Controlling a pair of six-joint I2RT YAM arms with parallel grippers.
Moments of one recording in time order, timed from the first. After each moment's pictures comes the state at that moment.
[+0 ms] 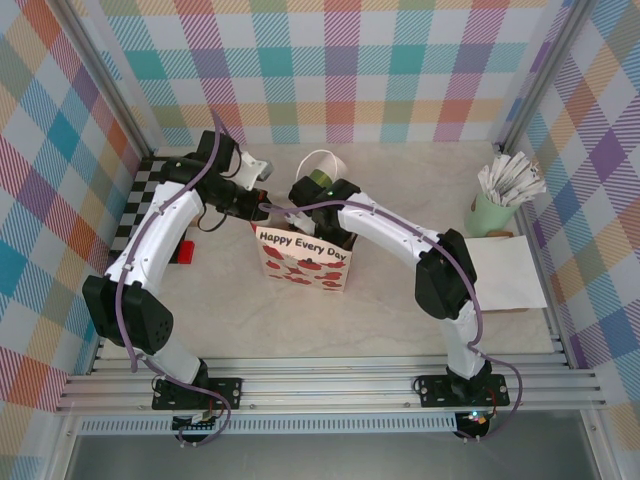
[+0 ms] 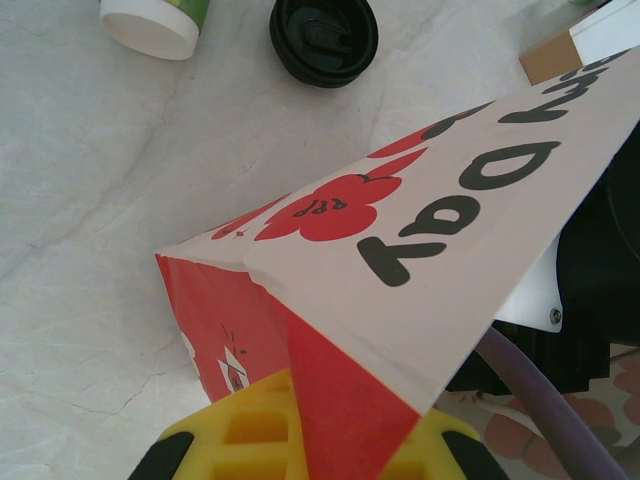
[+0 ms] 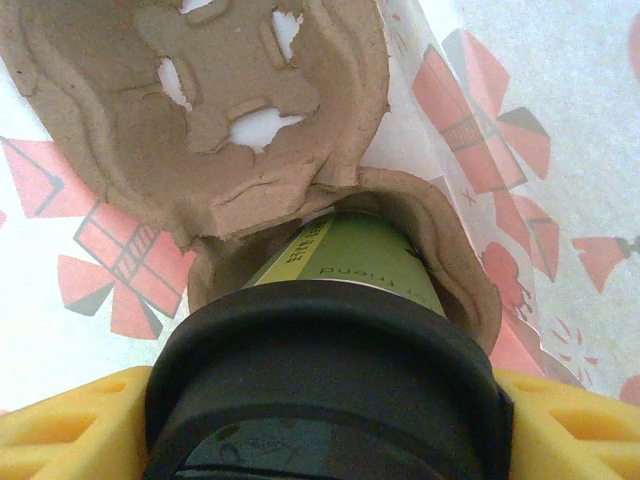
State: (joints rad) left arm -0.26 1.61 1.67 -1.15 0.46 0.10; right arm 0.82 2.07 1.90 -1.22 -0.01 -0.10
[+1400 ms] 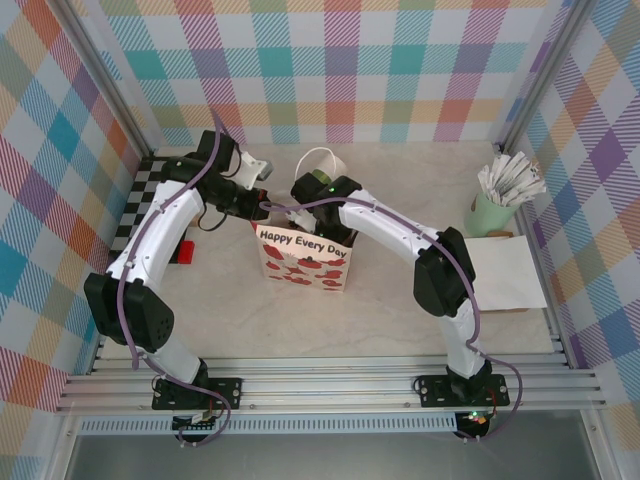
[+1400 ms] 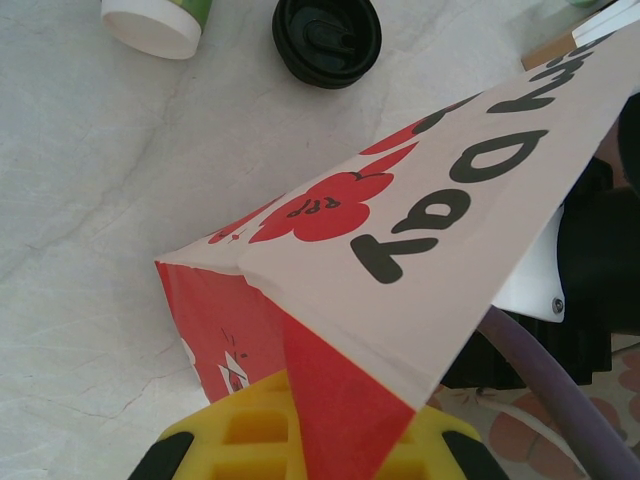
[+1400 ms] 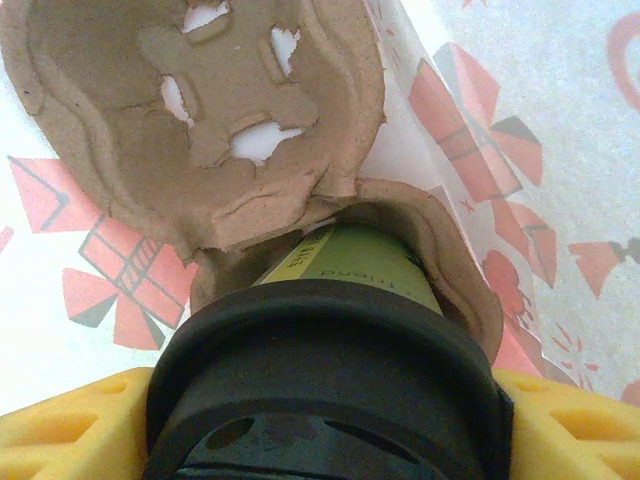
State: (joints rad) left arm -0.25 1.63 1.67 -1.15 0.46 0.10; right arm 0.81 2.09 1.92 -1.22 -0.05 -0.11
